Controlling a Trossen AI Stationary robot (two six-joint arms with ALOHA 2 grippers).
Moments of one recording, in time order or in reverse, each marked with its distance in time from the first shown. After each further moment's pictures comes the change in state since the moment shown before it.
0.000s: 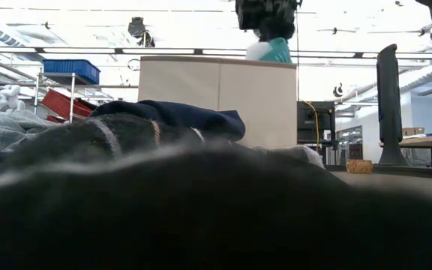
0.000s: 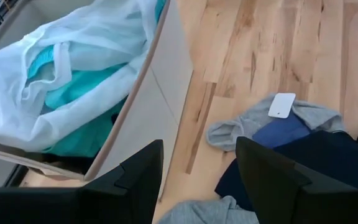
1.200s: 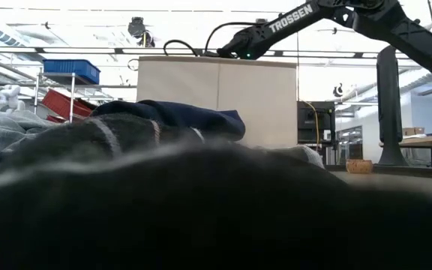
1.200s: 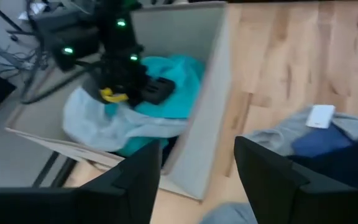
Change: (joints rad) left arm 0.058 -0.141 0.000 -0.093 -0.065 0.064; right arm -0.066 0.403 0.002 0.591 0.306 0.116
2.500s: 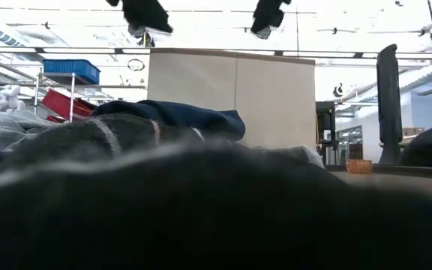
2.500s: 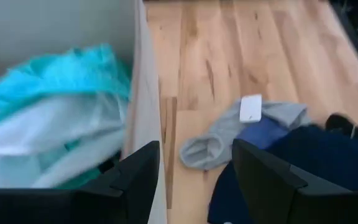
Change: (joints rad) left arm 0.257 -0.050 -0.405 0.636 0.547 0.384; right arm 0.161 -0.588 -0.002 -0.375 -0.080 0.030
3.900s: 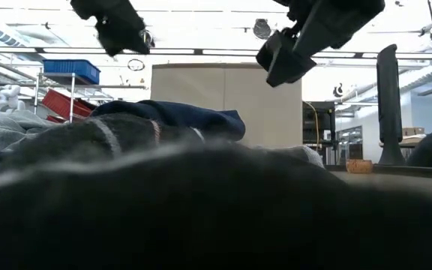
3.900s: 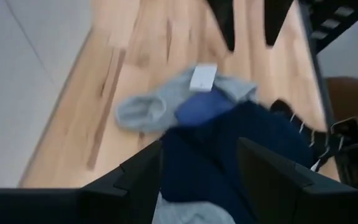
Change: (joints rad) left arm -0.100 0.000 -0.136 0.081 0.094 -0.338; right arm 0.566 -0.060 -0.891 0.967 0.003 0.333
